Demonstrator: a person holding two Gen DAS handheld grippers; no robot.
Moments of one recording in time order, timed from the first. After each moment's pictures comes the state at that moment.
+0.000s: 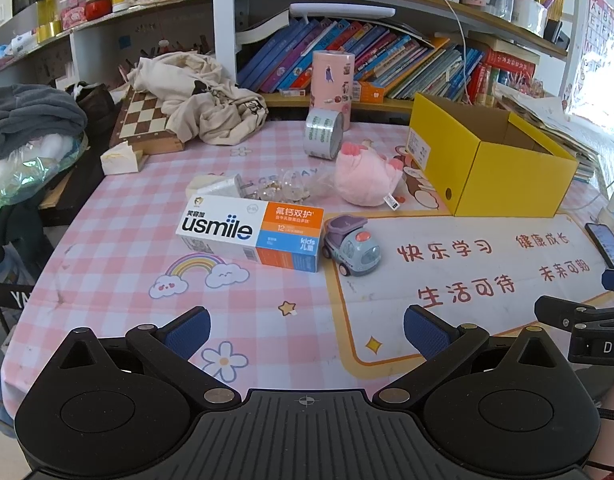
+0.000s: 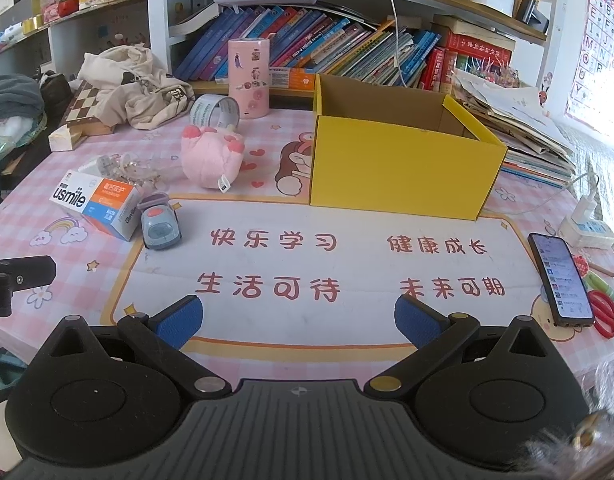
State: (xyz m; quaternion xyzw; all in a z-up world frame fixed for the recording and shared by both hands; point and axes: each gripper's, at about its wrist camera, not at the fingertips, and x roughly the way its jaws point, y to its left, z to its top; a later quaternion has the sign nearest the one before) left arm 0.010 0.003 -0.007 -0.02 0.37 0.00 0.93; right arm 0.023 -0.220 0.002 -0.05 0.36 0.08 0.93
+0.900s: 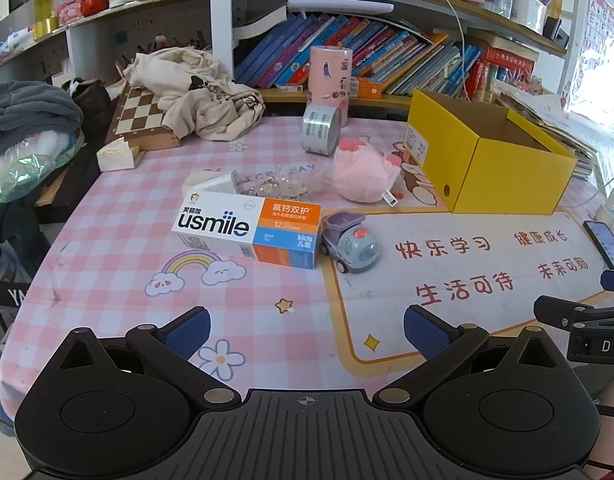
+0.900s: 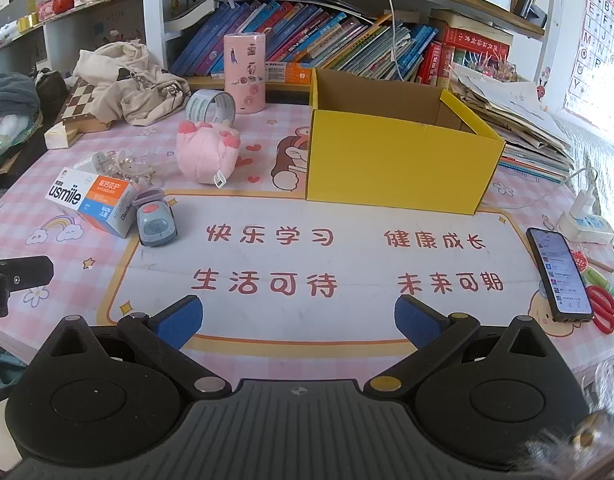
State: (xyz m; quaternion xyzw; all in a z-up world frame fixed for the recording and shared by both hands) left arm 0.011 0.004 -0.010 -0.02 0.37 -0.01 0.93; right arm 0.026 -0.220 0.000 -0.05 0.37 0.08 0.93
